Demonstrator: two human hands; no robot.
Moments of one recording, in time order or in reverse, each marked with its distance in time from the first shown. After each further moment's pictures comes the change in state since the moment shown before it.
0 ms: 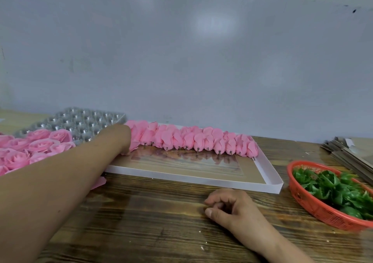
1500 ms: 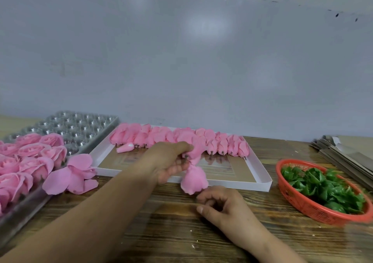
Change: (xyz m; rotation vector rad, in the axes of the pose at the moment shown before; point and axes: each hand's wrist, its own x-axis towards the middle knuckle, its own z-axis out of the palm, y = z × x) left_hand -0.093 0.106 -0.020 -2.047 -0.422 0.059; right_hand -0.004 -0.007 0.000 -0.016 0.032 -0.001
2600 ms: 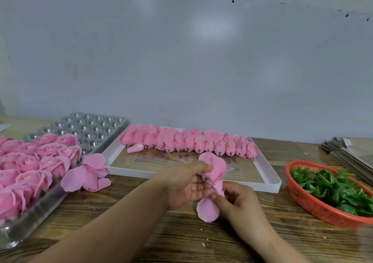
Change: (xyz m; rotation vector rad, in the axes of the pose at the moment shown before) left_hand -0.030 -0.027 0.001 -0.006 -0.254 -0.160; right_hand 0.004 0.001 0.007 0.113 0.184 -0.034
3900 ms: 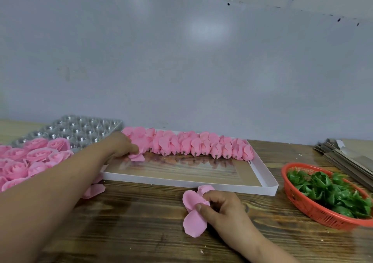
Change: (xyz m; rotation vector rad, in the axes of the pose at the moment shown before) left_hand 0.022 0.085 -0.133 1.033 0.612 0.129; right_hand 0.003 -0.001 0.015 -0.069 -0.123 0.003
